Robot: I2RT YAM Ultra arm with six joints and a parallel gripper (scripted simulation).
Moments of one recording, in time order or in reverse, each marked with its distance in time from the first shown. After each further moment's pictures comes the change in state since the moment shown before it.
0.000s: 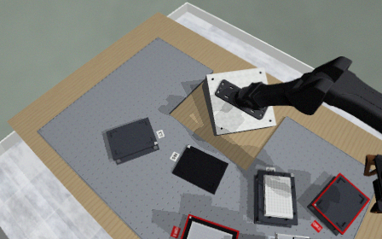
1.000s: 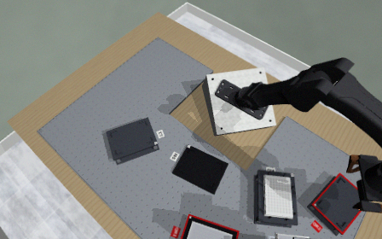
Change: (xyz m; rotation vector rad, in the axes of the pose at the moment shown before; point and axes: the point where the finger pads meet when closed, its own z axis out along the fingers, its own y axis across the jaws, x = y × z) arm 0.025 0.016 0.035 -0.074 0.079 -0.081
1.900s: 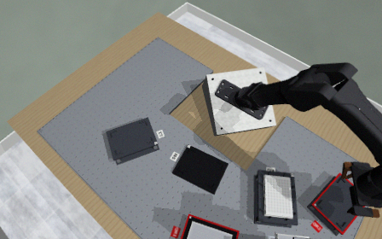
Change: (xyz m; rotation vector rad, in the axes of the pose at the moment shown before) arm -0.008 -0.004 0.040 0.016 -0.024 0.000
